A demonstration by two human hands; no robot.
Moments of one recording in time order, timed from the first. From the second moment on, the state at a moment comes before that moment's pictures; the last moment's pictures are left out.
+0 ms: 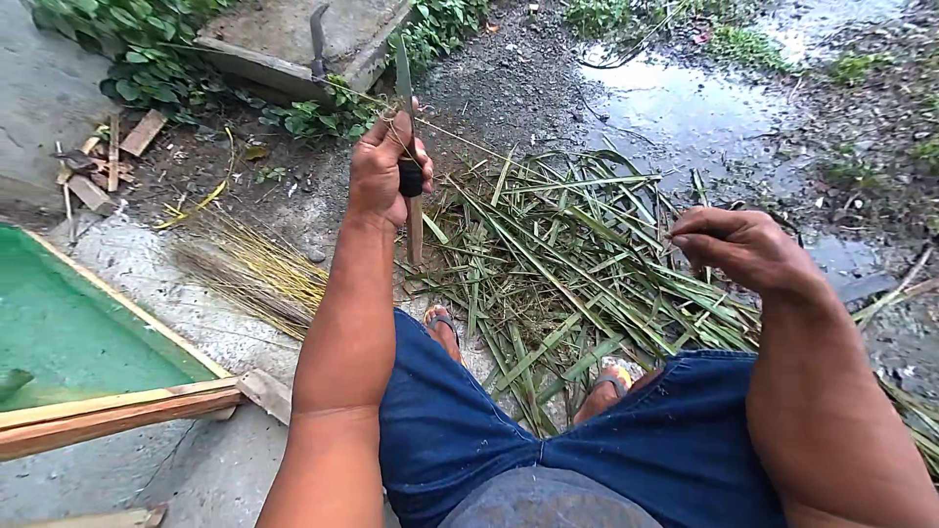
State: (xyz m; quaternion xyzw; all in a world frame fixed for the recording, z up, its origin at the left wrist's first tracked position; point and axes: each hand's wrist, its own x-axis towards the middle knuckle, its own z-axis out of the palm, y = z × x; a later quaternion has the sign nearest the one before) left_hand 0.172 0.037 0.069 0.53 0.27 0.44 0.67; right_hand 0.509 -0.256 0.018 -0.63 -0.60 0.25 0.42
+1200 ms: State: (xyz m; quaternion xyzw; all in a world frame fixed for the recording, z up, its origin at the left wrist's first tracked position) left_hand 0.123 0.070 0.052 0.58 0.38 0.45 0.56; right_hand 0.570 -0.298 0.015 -0.80 -0.30 0.17 0.49
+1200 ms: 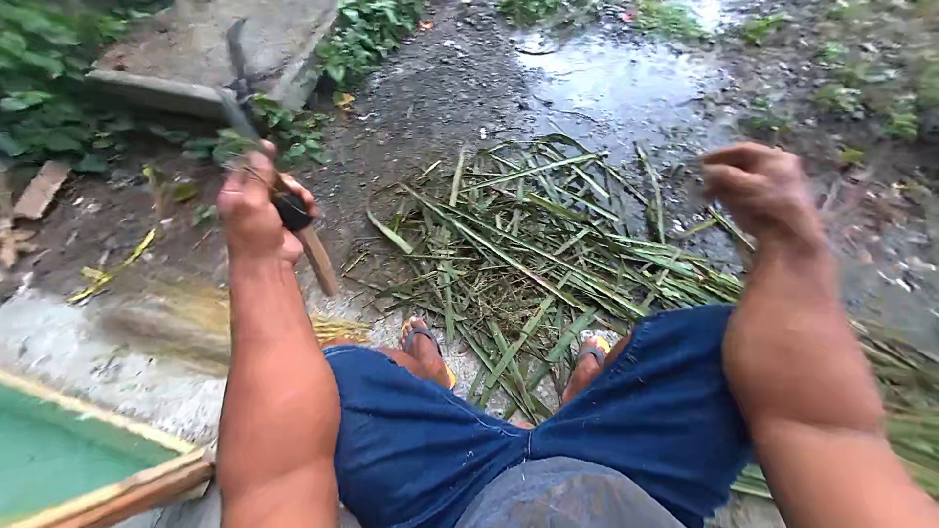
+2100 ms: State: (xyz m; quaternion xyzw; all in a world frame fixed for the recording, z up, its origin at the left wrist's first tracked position) left_hand 0.267 -0.056 0.006 0.63 0.23 0.10 0.74; right_hand 0.440 -0.181 -0.006 -0.58 -0.48 0.40 0.53
